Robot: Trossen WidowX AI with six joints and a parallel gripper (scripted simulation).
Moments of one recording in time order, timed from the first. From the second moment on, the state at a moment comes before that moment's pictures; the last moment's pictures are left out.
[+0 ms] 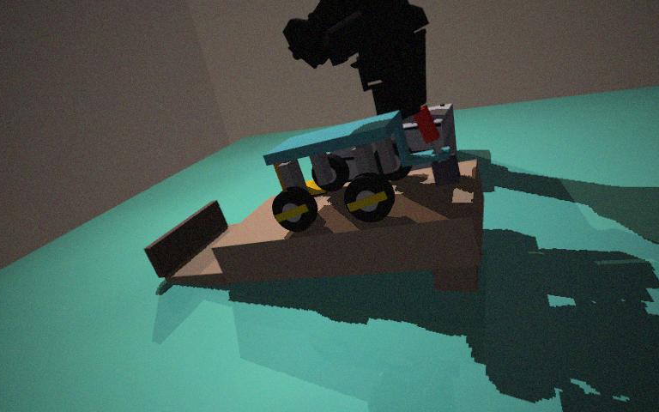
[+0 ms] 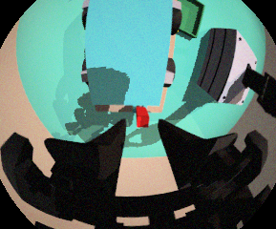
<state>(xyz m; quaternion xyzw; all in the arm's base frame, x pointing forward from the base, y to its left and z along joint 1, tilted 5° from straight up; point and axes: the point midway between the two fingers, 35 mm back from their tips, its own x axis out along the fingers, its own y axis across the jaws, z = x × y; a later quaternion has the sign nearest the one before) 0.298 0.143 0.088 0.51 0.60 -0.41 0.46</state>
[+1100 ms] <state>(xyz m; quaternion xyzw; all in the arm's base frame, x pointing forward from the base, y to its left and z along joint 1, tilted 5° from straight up) 0.295 0.152 0.051 0.51 0.60 -0.41 0.46</state>
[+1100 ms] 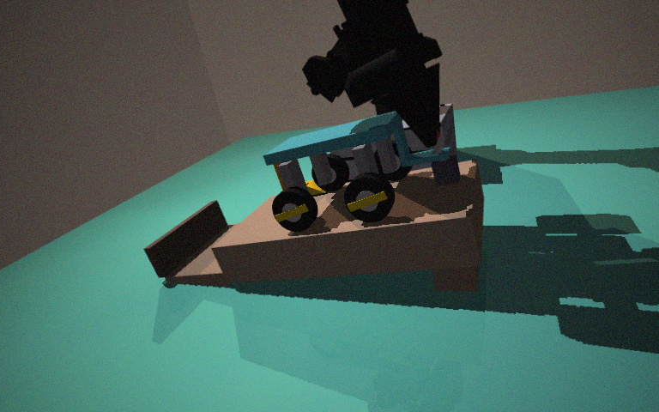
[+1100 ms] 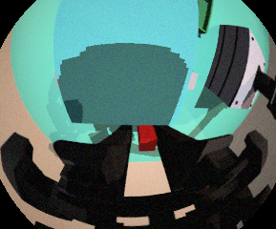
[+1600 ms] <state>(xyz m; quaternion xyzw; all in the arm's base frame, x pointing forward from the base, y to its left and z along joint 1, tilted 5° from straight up) 0.294 0.152 0.051 0.51 0.61 -0.41 0.46</state>
